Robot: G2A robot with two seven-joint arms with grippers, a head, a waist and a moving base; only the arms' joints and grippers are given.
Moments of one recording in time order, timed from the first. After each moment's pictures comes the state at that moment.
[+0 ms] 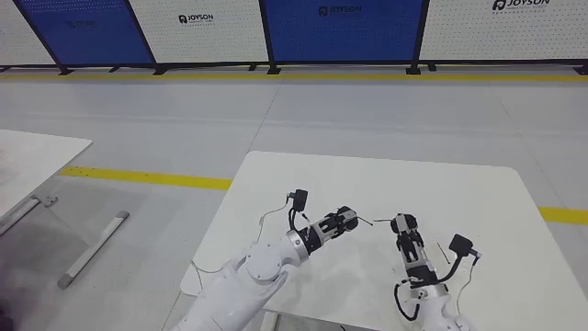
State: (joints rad) left arm 1.30 -1.21 -1.01 -1.49 -0.19 -0.17 -0.32; right arm -1.54 -1.33 1.15 -1.55 -0.43 -0.31 -0.24
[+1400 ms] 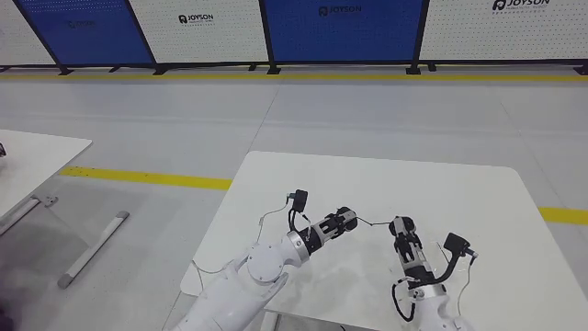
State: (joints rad) left arm 1.29 -1.21 -1.00 -1.48 -0.16 -0.16 -0.29; right arm -1.56 -1.34 1.16 -1.58 -0.48 -0.22 -0.21
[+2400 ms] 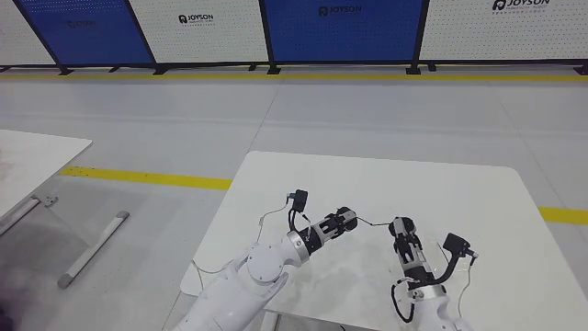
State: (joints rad) left arm 1.29 -1.21 -1.00 -1.48 -0.16 -0.16 -0.29; right arm -1.57 -1.35 1.16 -1.61 -0.49 -0.18 -0.19
